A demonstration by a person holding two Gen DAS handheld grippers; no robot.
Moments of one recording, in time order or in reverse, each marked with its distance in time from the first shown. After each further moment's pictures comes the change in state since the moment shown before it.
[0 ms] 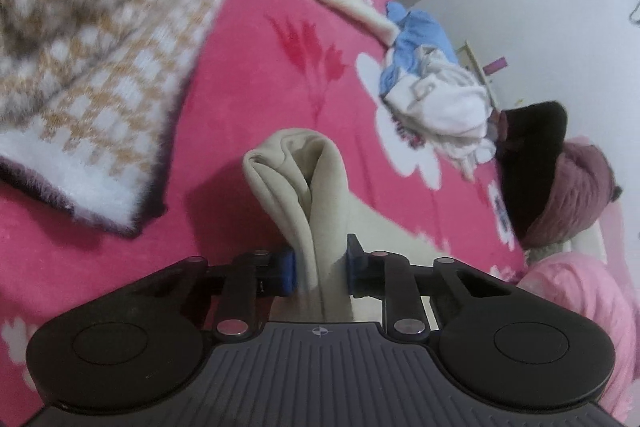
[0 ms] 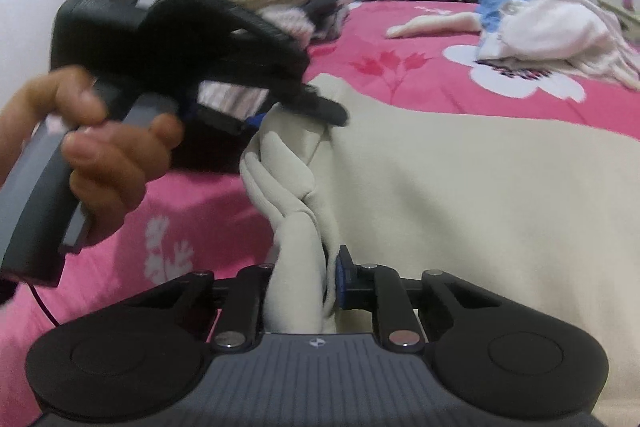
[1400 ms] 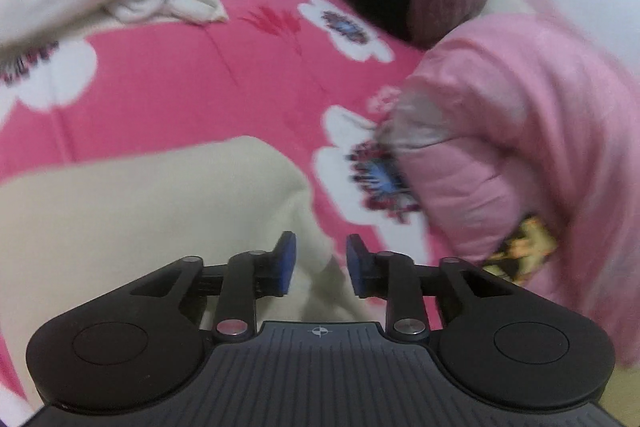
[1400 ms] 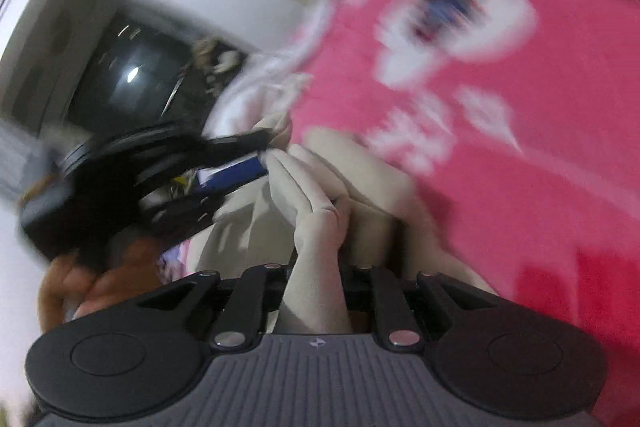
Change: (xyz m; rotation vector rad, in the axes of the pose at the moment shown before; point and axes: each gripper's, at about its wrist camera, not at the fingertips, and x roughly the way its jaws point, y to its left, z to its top) left arm 0.179 -0.279 -0.123 0.590 0.349 -0.201; right arm -0.146 -0.304 -0.100 1.137 -0.421 -0.004
